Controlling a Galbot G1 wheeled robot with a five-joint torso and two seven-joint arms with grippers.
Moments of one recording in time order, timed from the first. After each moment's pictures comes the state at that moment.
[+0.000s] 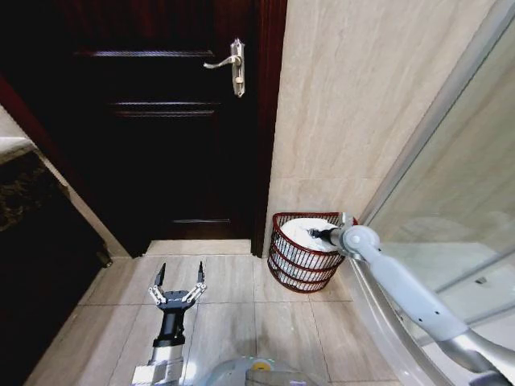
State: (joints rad) left arm 1.97 -1.61 -0.55 -2.22 -0.03 -0.53 -0.01; right arm -0.69 0.82 0.09 1.72 1.39 -0.70 0.51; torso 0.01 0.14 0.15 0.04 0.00
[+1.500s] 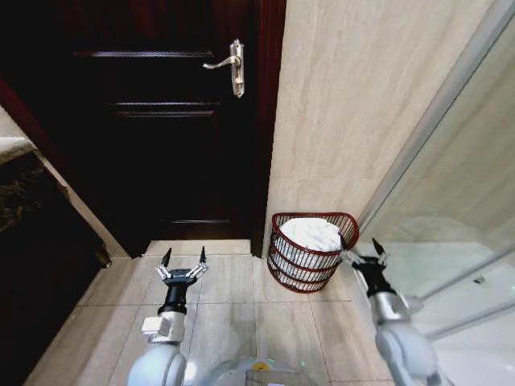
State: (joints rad) left arm 1.78 -1.53 -0.57 -2.25 -0.02 -0.15 -0.09; right arm -1.71 1.38 0.68 2.19 0.29 0.11 0.01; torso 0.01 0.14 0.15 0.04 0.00
